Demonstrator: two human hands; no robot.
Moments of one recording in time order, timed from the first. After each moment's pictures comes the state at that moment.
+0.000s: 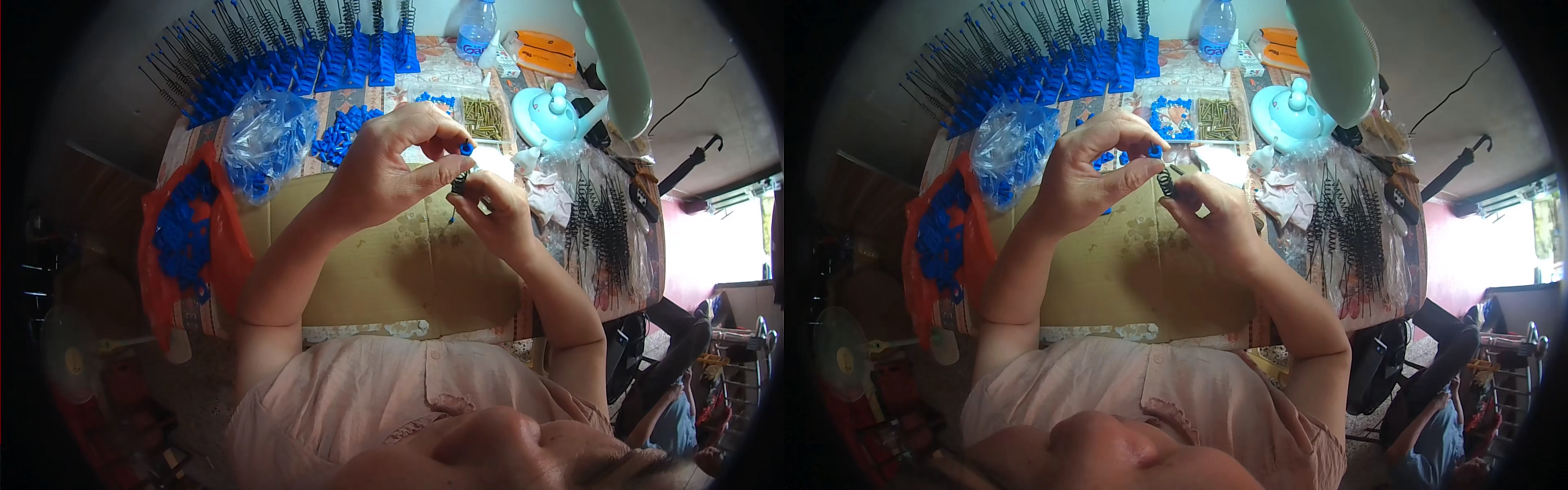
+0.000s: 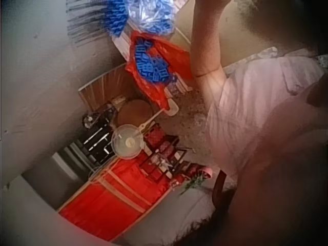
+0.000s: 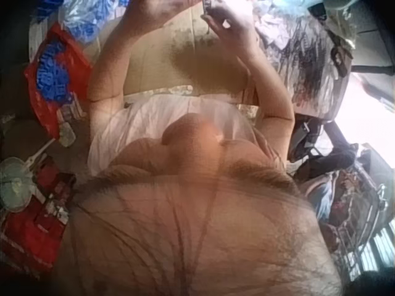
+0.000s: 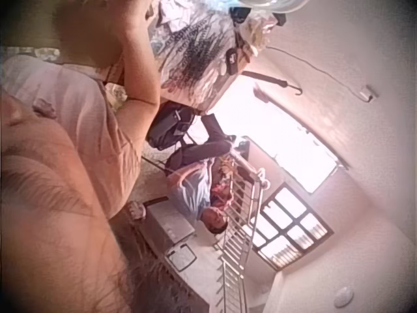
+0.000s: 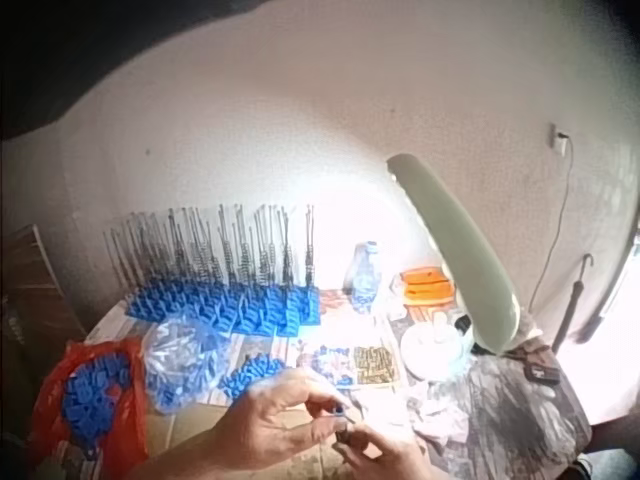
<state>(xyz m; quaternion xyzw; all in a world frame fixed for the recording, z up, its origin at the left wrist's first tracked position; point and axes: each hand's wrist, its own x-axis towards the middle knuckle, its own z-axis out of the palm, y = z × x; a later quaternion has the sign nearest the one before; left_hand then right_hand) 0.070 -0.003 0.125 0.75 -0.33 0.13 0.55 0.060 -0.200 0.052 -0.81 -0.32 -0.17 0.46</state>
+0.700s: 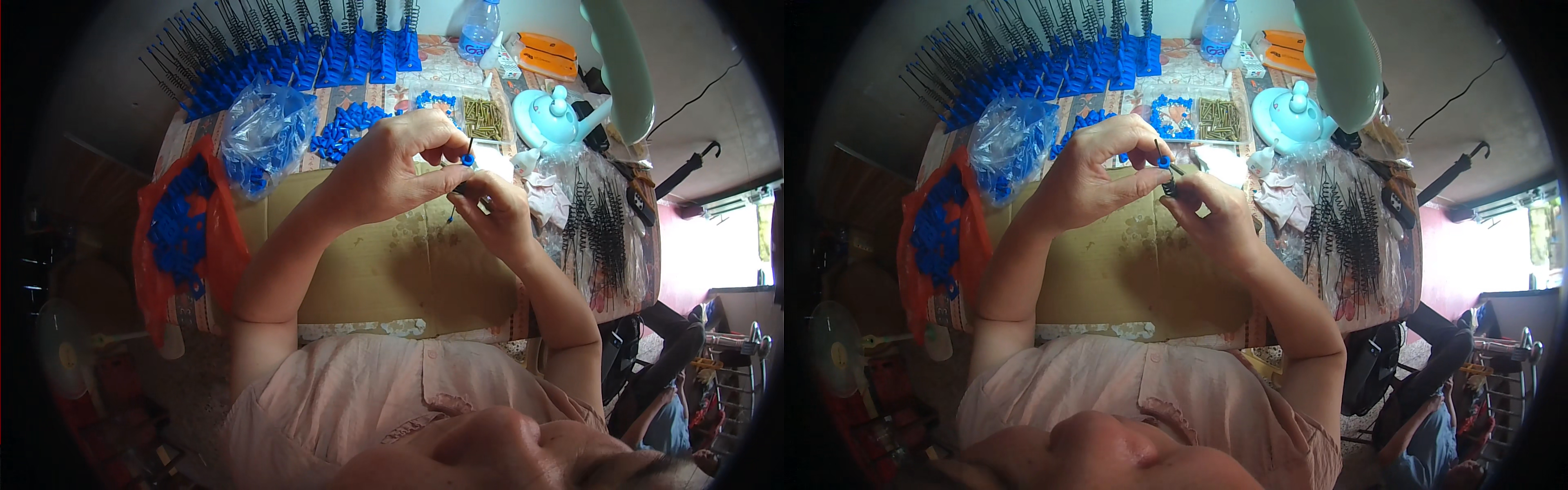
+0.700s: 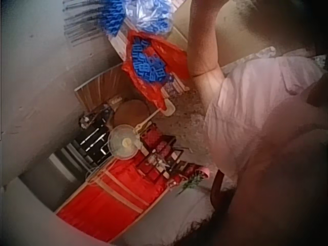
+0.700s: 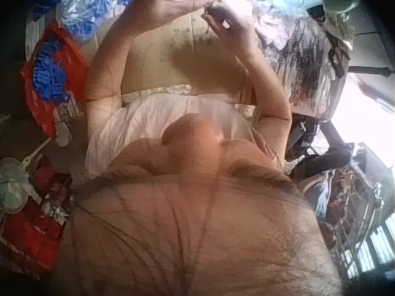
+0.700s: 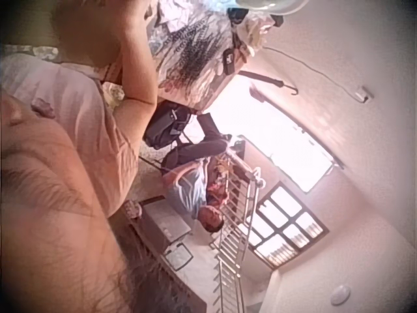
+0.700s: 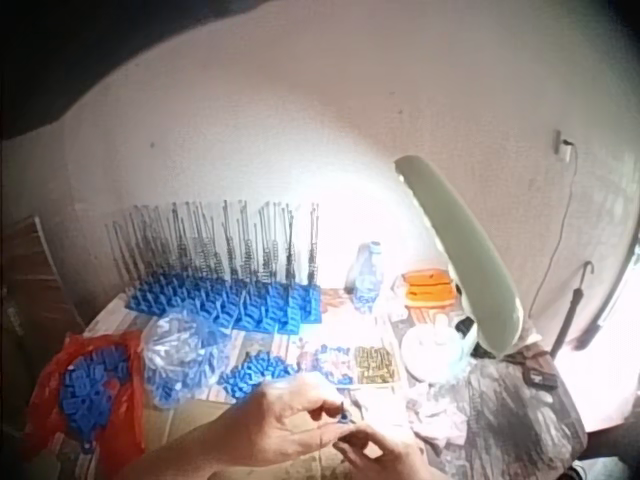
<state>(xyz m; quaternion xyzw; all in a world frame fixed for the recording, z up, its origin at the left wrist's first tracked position) 0.076 0.000 0.119 0.76 -0.36 0.09 0.52 0.062 -0.198 0.052 -0.81 -0.31 -0.16 0.47</state>
